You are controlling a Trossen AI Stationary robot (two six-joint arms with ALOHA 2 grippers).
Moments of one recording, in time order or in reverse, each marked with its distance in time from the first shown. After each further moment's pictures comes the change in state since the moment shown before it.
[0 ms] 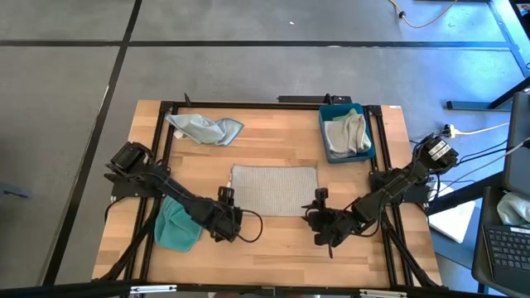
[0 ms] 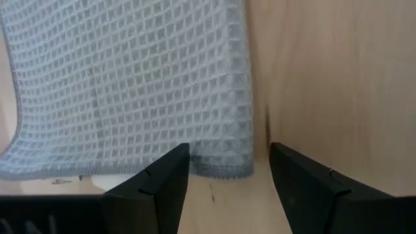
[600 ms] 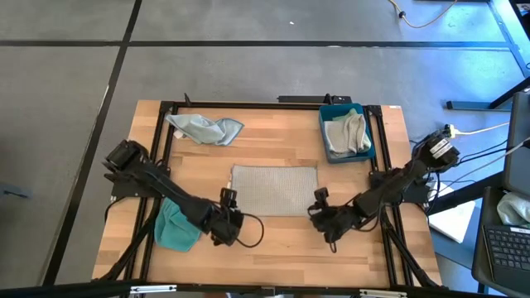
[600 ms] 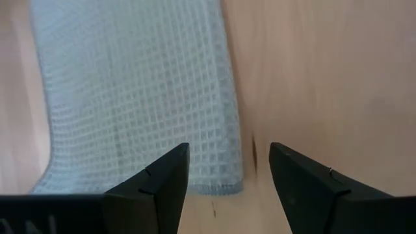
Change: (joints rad) left arm -0.032 -0.045 0.039 0.010 -0.038 0.055; right arm -0.029 -0.021 -0.101 0.004 -0.186 -0.175
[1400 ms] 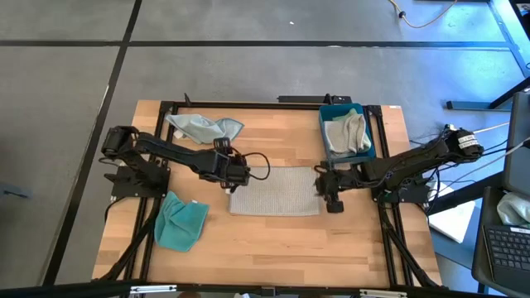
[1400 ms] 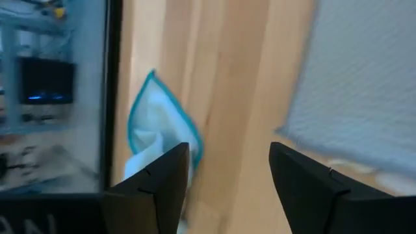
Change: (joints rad) left arm 0.453 -0.149 0.001 -0.210 -0.215 0.095; right arm -0.432 -0.351 -0.132 -0.100 -0.377 -0.106
